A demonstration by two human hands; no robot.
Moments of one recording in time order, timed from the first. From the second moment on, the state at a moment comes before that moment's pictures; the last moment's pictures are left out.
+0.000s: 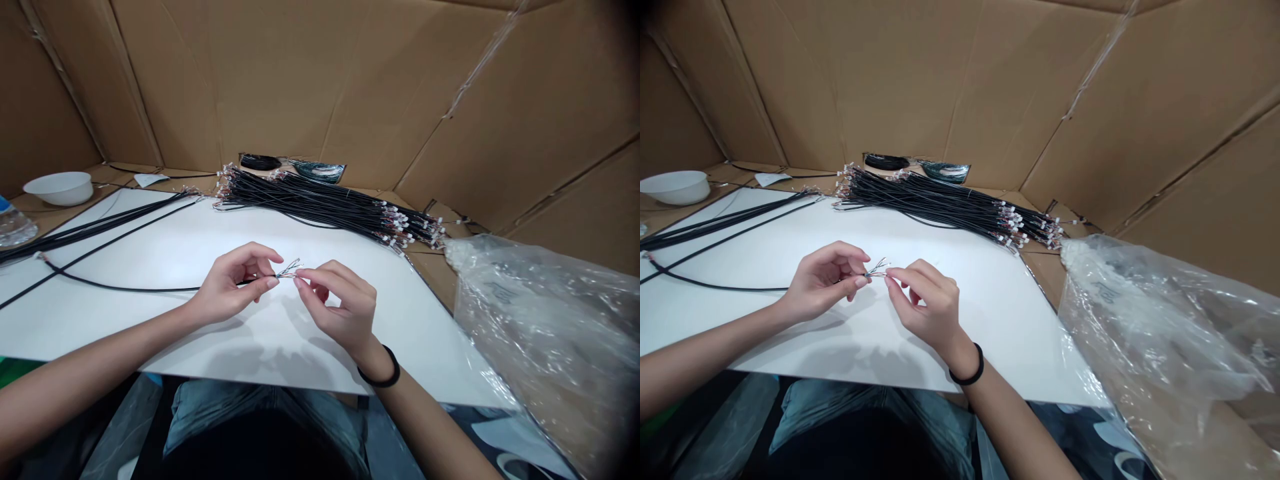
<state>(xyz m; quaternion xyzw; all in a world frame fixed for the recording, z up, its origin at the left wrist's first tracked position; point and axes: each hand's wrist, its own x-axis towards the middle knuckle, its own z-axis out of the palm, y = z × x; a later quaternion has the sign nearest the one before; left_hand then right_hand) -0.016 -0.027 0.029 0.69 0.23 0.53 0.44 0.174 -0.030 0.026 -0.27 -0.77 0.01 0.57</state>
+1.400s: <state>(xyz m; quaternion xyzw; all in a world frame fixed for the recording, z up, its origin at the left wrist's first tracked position) -0.020 -0.022 0.034 0.67 0.20 0.50 0.52 0.182 -0.023 0.029 -0.20 -0.67 0.52 0.49</state>
